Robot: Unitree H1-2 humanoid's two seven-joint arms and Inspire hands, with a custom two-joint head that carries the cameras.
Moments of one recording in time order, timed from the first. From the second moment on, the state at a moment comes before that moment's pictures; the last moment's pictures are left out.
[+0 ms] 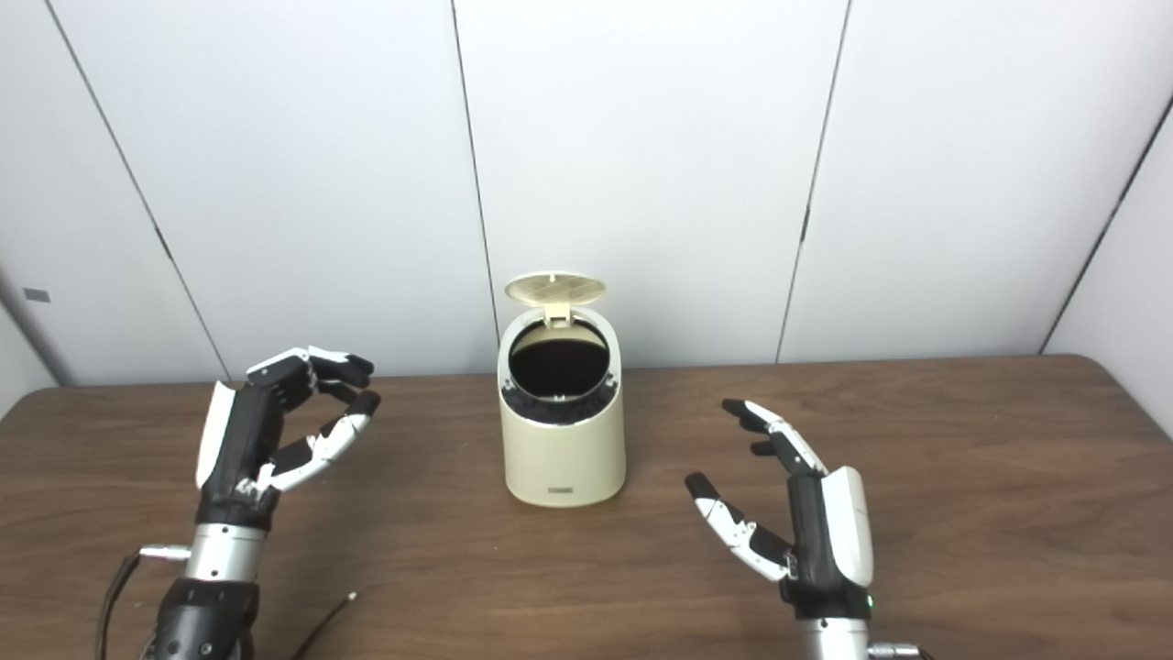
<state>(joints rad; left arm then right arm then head) -0.28 0.16 0.12 0.06 0.30 -0.41 0.06 -0.13 -0.09 0.07 0.02 -0.57 -0.30 -0.39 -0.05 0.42</state>
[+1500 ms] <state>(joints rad) -0.18 0.25 -0.09 0.18 0.78 -0.36 0.43 -0.81 -0.25 0.31 -0.08 -0.82 0.15 0.36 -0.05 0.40</state>
